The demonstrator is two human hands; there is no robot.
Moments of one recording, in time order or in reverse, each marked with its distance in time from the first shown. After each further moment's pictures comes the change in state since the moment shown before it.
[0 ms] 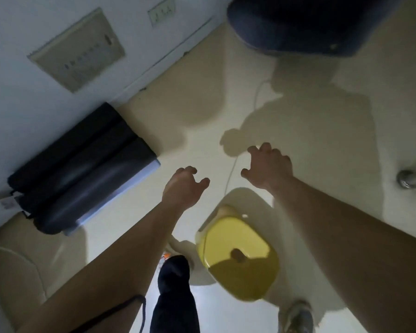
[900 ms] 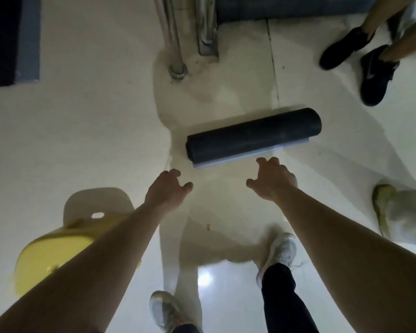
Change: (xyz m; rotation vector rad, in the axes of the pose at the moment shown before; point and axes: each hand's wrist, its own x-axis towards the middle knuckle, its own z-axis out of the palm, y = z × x) left_hand -0.285 0.314 0.514 0.632 -0.443 0.537; right_hand -0.427 0.575 0.312 0.631 -0.139 0.826
